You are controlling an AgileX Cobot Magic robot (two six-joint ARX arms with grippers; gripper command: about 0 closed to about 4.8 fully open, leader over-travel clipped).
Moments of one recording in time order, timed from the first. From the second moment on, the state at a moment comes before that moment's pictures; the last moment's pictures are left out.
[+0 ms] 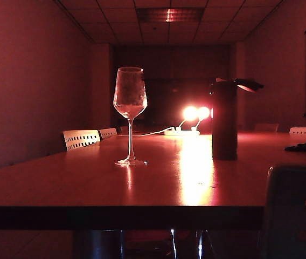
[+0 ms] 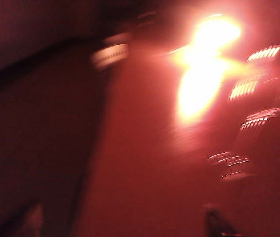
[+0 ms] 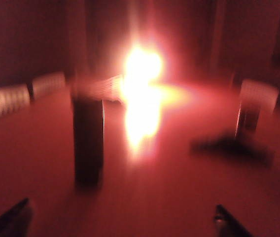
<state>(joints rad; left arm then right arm) 0.09 0.01 0.07 0.01 0.19 -0.09 -0.01 0.00 0.15 0.05 -0.03 0.02</state>
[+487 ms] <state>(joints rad) 0.09 0.20 0.33 0.11 0.30 -0.17 -0.01 0.27 0.55 0.06 -0.13 -0.05</state>
